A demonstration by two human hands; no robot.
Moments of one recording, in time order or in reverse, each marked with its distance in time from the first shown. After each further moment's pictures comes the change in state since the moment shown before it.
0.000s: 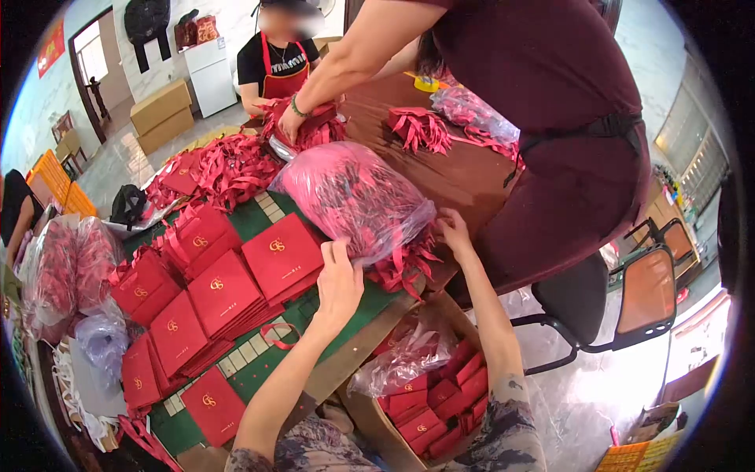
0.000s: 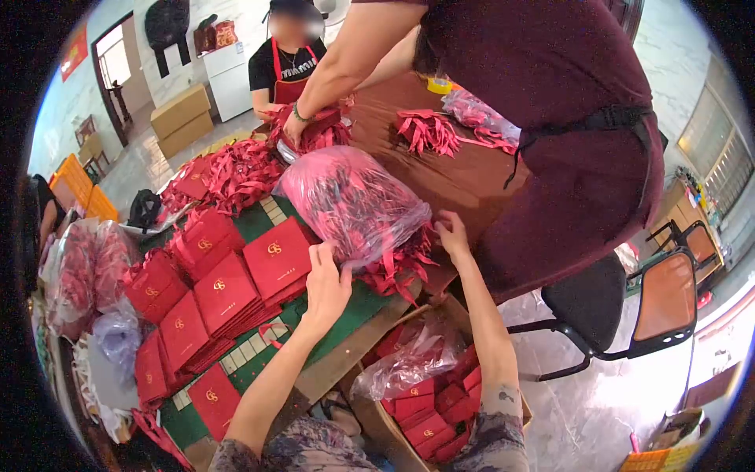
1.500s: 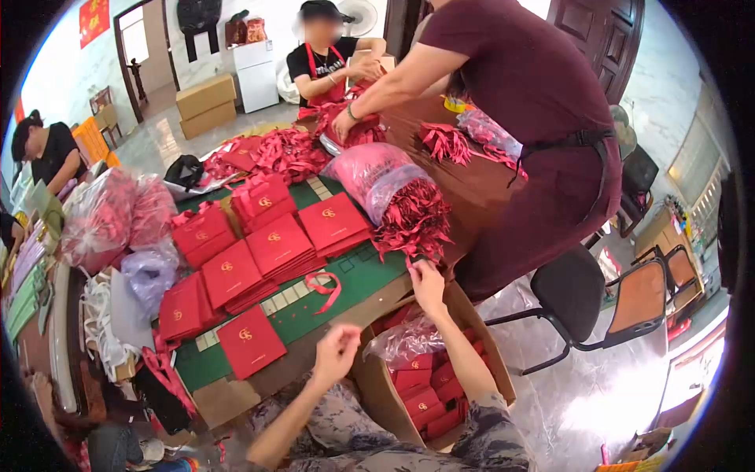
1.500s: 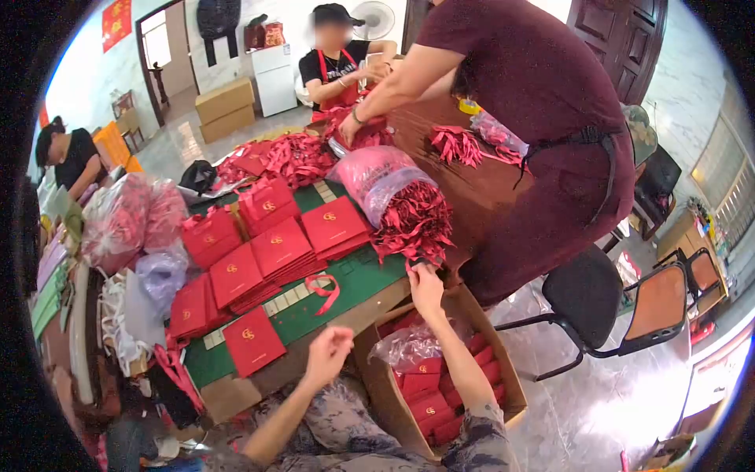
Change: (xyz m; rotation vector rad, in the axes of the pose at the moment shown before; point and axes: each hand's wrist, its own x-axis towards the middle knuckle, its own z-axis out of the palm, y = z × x) left_hand -0.222 0.012 -0.136 -0.582 -0.239 -0.374; right_hand -0.221 0.015 0.097 -0.501 0.213 -0.724
